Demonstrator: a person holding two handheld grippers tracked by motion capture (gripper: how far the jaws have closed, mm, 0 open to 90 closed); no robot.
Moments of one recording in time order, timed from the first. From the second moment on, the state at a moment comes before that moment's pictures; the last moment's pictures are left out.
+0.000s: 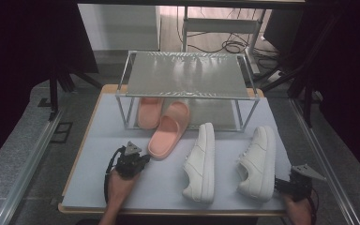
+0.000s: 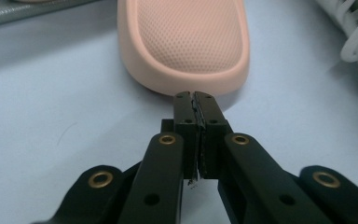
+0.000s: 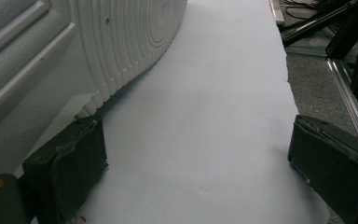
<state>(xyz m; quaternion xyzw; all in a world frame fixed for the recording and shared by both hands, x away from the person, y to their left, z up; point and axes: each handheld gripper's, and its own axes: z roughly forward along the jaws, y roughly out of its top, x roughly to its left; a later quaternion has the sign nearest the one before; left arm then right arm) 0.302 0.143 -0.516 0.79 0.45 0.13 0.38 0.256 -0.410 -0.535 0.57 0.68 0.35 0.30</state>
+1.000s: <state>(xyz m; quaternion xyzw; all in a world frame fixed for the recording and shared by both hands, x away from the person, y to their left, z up) 0.332 0.089 -0.507 0.80 0.42 0.13 0.41 0.256 -0.410 -0.535 0.57 0.68 0.35 0.30</state>
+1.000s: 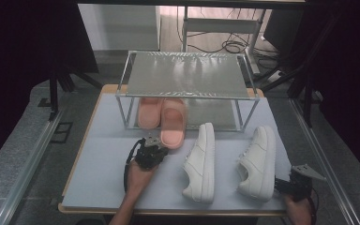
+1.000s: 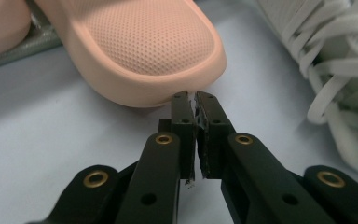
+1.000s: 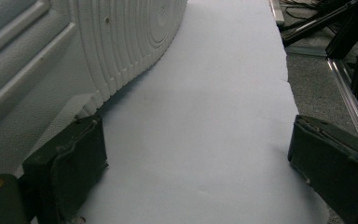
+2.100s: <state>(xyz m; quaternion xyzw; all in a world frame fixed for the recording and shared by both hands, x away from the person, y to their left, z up) 0.392 0.082 -0.512 0.78 0.46 0.13 0.41 0.256 -0.410 -0.535 0.57 0.68 0.35 0.30</state>
